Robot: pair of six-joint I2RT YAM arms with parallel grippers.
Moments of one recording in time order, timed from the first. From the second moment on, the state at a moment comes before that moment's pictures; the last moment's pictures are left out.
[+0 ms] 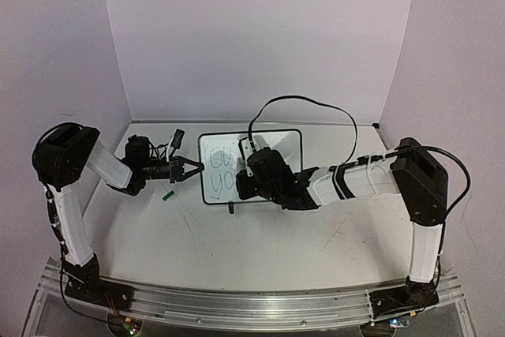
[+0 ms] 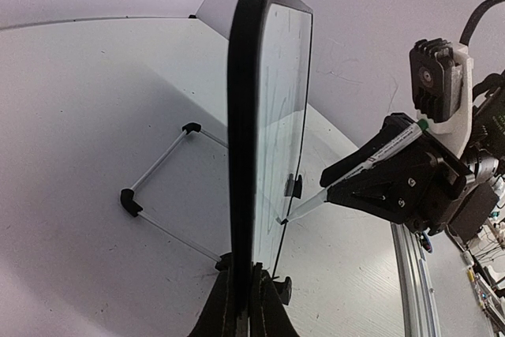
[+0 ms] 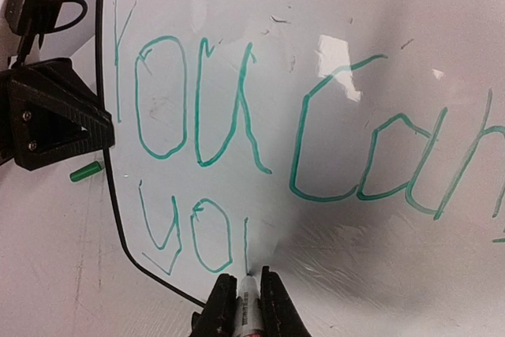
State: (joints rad) left arm -0.28 1.95 0.79 0.91 1.03 -0.34; right arm 1.00 2.00 1.29 0.18 0.35 0.35
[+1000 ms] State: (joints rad) left arm -0.28 1.95 0.79 0.91 1.03 -0.34; right arm 1.00 1.98 1.28 0.17 0.39 0.33
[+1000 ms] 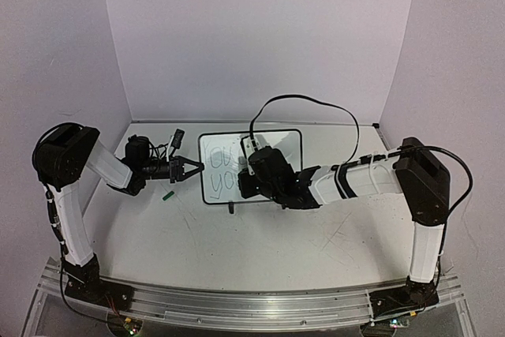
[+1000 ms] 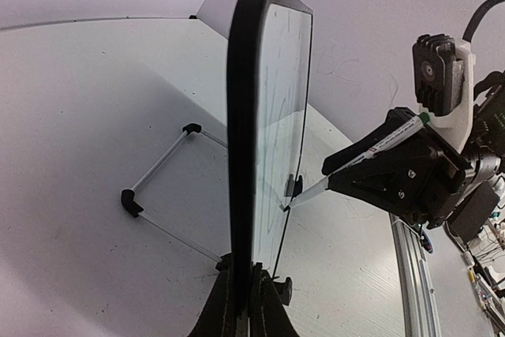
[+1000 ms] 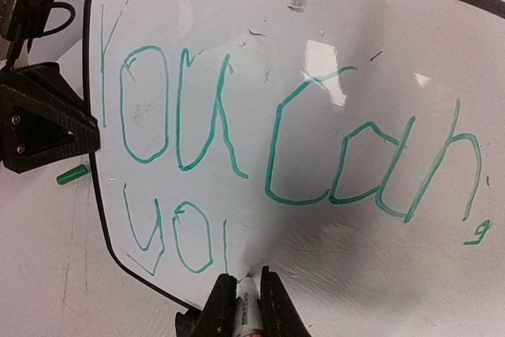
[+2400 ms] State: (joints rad) left arm -0.28 1.95 0.79 0.91 1.03 -0.34; right arm 0.98 1.97 1.33 0.16 0.40 0.29
